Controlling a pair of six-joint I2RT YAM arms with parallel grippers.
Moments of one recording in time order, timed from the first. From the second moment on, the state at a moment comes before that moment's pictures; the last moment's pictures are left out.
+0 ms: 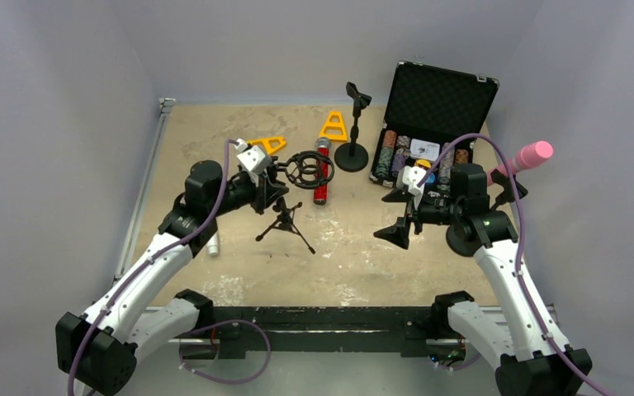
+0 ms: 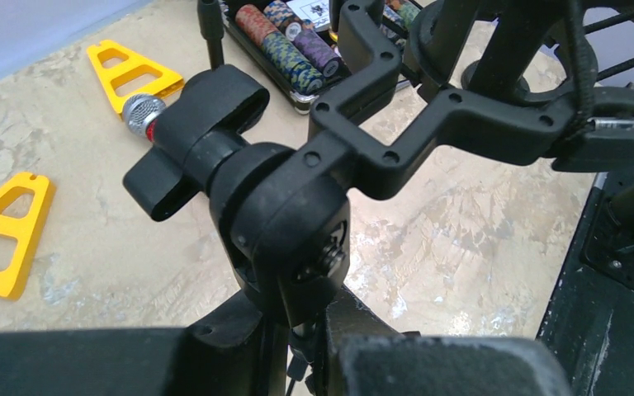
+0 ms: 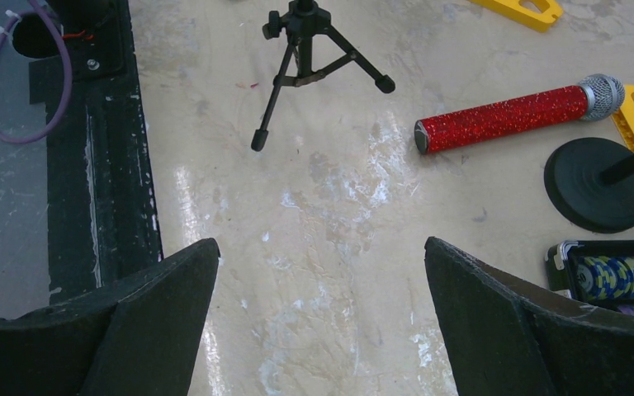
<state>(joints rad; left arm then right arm) -0.41 0.96 0.77 -0.05 0.51 -0.01 0.18 0.88 0.88 -0.66 -0.99 -0.57</state>
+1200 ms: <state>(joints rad) -0.50 0.96 0.69 -0.03 0.42 0.02 0.18 0.87 0.88 -0.66 -0.99 -0.58</state>
